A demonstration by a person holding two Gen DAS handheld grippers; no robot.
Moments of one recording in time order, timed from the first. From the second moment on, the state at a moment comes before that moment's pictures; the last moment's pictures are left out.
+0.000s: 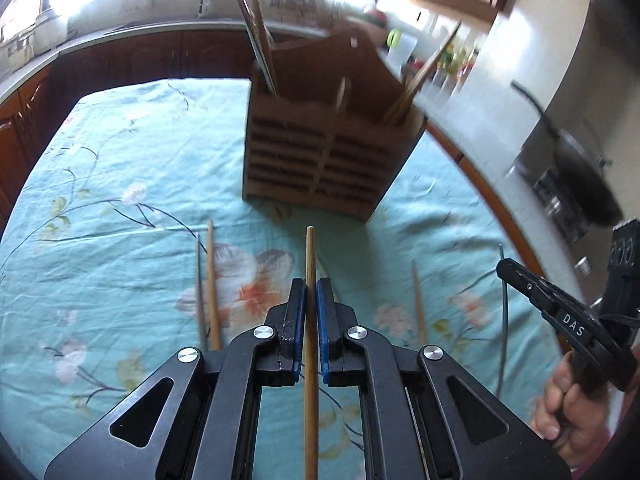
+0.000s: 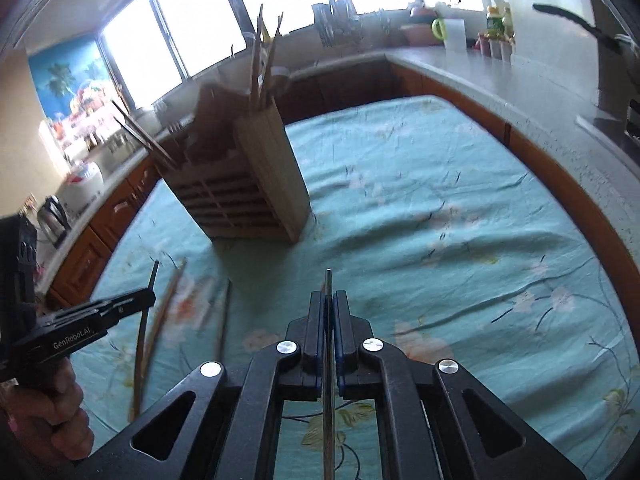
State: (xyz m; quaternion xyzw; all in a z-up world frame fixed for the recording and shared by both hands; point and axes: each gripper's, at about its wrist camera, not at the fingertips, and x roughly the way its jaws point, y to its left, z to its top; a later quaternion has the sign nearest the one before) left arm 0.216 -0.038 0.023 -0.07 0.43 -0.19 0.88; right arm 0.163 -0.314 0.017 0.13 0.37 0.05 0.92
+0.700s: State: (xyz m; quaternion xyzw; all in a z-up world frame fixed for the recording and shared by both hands) left arm 0.188 0.015 0.110 -0.12 0.32 -0.19 0.92; right arm 0.132 -0.326 0.124 0.15 0.23 0.06 0.96
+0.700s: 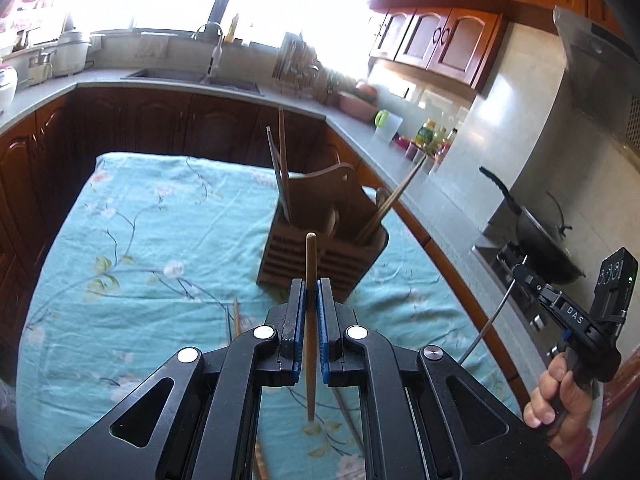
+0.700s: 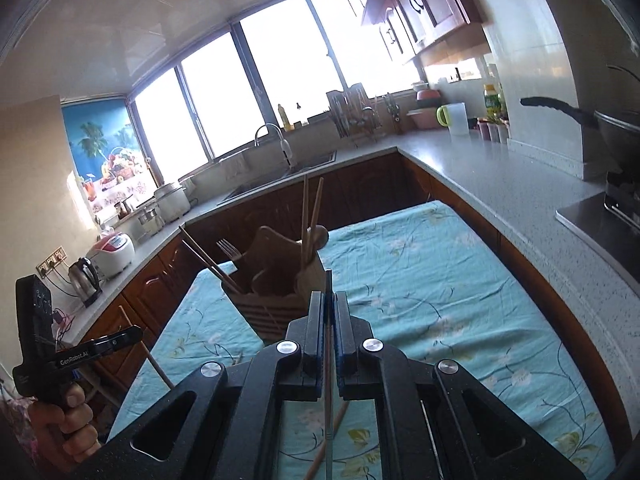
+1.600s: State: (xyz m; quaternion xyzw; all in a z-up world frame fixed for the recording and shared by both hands) left arm 0.216 0.021 0.165 -0.14 0.25 -0.19 0.94; right arm 0.175 -0.309 0.156 0.15 0.18 0.09 0.97
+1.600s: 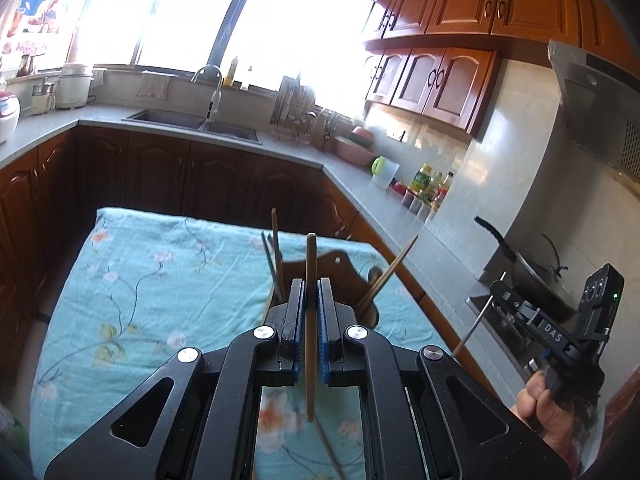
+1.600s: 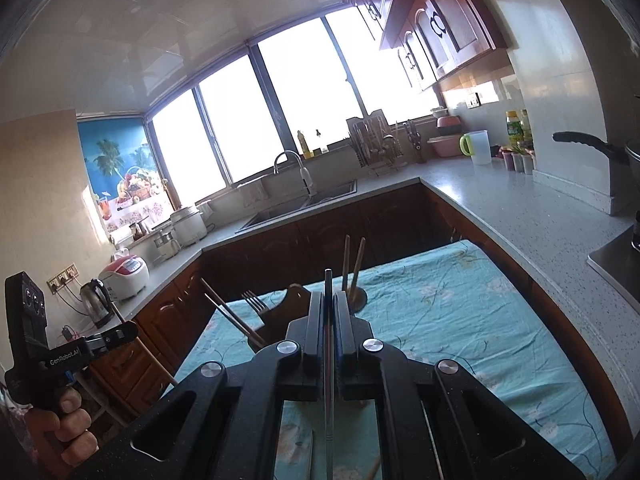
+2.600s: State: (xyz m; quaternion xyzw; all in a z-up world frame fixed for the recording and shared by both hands) left arm 0.312 -0.008 0.156 -0.13 0.19 -0.14 0.96; right arm 0.260 -0.290 0.157 0.16 0.07 0.06 0.98
